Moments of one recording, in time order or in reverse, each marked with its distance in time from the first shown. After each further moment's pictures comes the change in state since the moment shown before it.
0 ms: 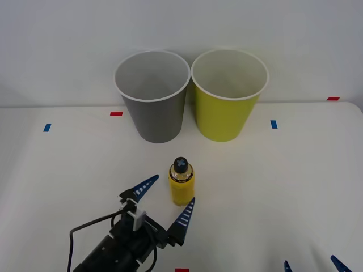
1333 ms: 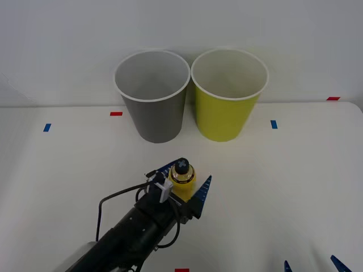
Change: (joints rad) right arm 0.000 0.000 0.000 0.000 0.000 0.000 0.000; left arm -0.172 -0.119 -0.008 0.083 0.012 0.123 -0.016
